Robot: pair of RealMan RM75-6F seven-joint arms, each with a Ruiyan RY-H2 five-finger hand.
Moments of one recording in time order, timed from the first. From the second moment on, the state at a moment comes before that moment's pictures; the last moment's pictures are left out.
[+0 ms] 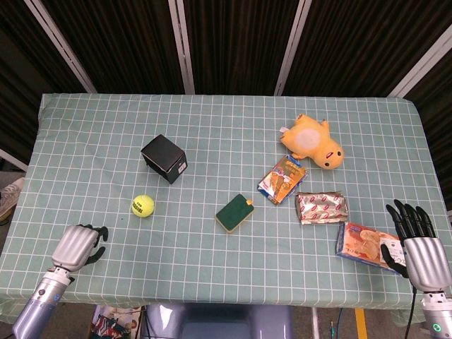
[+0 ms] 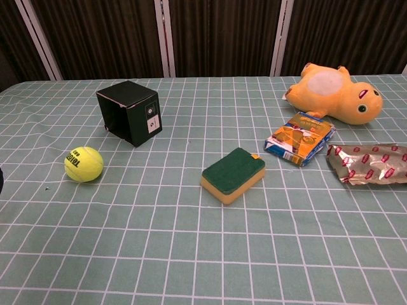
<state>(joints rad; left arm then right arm) -0.25 -1.35 0.01 -1.54 1.50 1.20 0.33 0.07 -1.12 0.03 -1.54 -1.61 1.56 0.05</state>
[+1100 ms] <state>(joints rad) -0.47 -1.57 -0.07 -1.32 1.44 0.99 0.25 0.08 -1.11 0.04 -1.52 -1.58 1.51 0.10</state>
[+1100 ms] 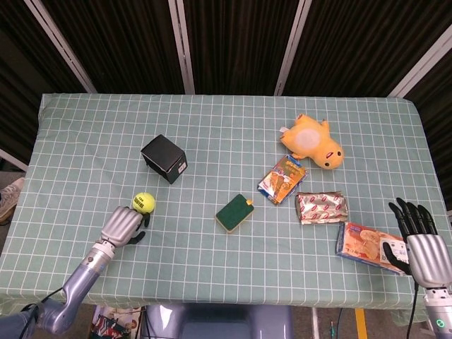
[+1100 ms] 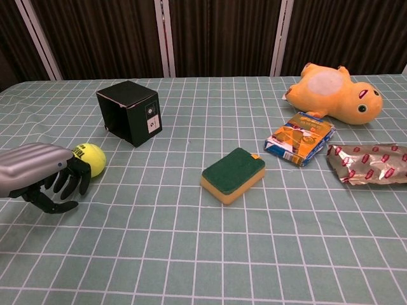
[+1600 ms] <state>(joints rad) -0.52 -1.61 -0.08 -1.23 1.41 0.95 0.22 0.09 -1.11 0.04 -1.52 -1.57 1.50 0.11</state>
